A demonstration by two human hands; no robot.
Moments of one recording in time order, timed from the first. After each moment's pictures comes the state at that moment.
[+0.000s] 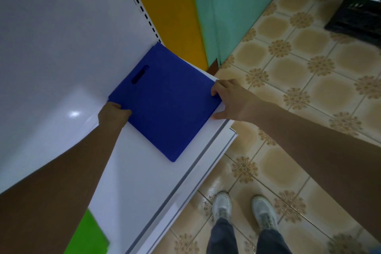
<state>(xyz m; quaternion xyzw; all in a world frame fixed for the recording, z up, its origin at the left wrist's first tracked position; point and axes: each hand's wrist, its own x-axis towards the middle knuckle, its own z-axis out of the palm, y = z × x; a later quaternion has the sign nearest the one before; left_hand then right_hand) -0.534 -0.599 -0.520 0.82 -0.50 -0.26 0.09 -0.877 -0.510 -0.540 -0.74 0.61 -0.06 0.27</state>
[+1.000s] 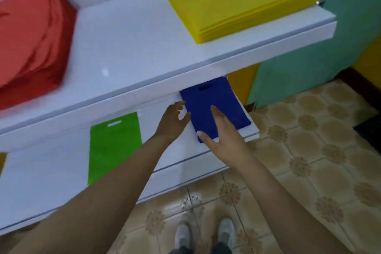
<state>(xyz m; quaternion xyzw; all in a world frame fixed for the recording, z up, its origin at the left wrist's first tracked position) -0.589 -0.377 -0.319 0.73 -0.54 -0.31 0.28 -0.788 -0.352 -0.298 -0.76 0.49 -0.21 0.37</state>
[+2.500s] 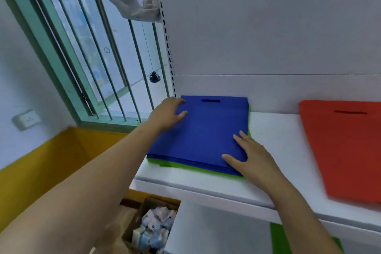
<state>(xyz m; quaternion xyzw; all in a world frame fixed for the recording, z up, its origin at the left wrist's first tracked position) 0.119 -0.069 -0.018 0.84 -0.51 0.06 0.18 -0.162 -0.160 -0.083 -0.89 0.31 -0.18 0.27</state>
